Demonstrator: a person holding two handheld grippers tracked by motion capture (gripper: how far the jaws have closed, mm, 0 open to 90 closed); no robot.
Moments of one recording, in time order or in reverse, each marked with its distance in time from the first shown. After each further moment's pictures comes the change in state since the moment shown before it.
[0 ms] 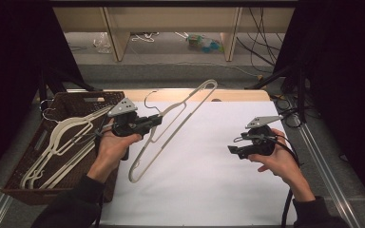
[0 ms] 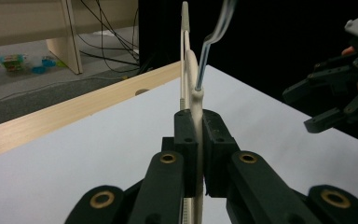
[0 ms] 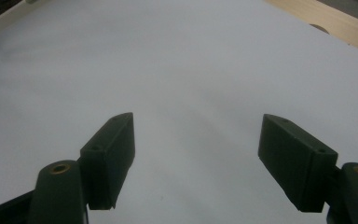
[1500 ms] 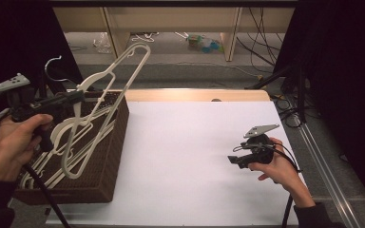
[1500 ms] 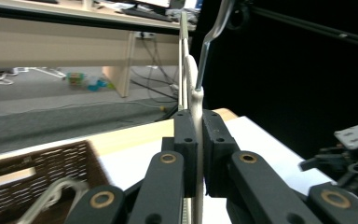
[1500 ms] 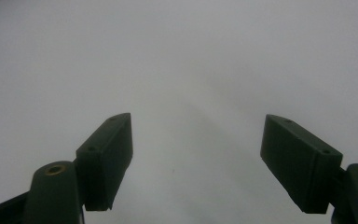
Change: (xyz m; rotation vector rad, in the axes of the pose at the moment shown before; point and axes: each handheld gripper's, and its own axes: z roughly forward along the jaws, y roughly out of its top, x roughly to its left) left arm 0.079 0.042 -0.176 -0.147 0.174 -0.137; right arm 0.003 -0.024 0.013 0.049 0.029 -0.003
